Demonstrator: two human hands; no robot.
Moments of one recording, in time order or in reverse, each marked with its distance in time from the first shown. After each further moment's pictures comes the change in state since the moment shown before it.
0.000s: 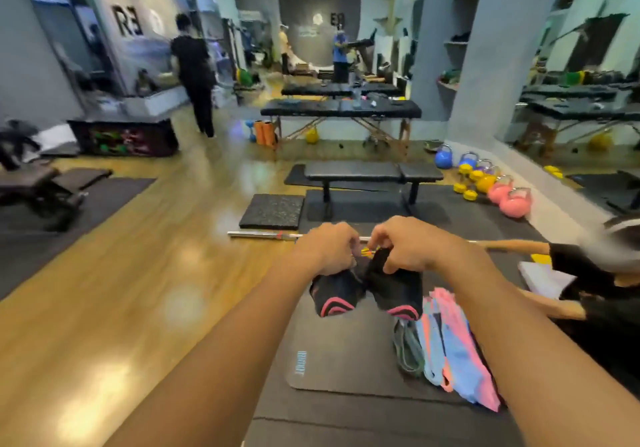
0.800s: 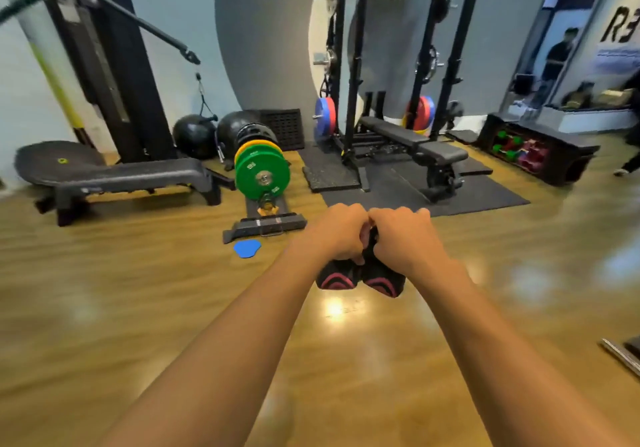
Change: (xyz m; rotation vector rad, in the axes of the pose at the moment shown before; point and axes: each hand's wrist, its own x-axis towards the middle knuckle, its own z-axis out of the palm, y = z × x) left_hand -0.524 -0.580 -0.210 0.006 0.430 -1.069; right_hand 0.155 -0.835 0.203 -0.135 0.252 -1.200
